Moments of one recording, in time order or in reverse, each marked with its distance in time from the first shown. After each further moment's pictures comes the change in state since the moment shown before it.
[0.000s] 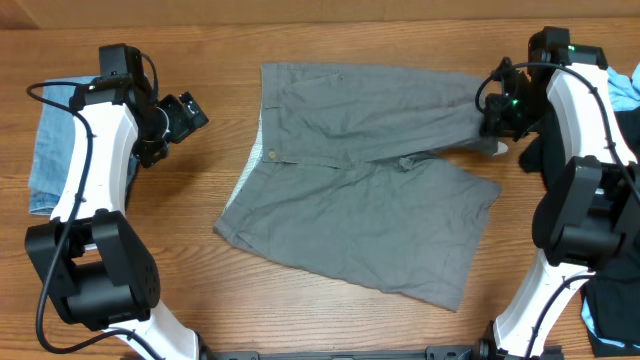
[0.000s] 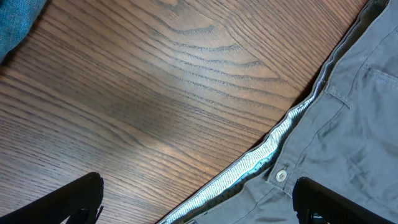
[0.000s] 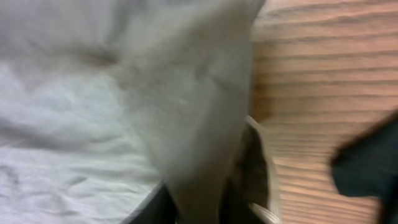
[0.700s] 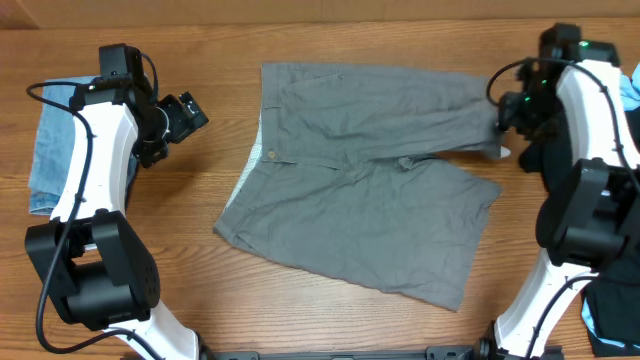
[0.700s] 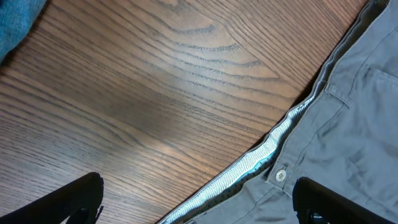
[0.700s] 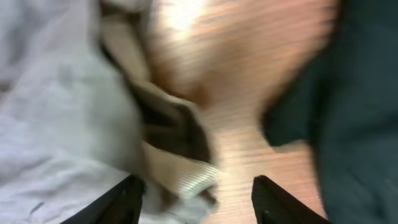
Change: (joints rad) left arm 0.000 0.000 0.000 0.000 0.000 0.000; right arm -0.037 0.000 0.086 -0.091 0.185 0.212
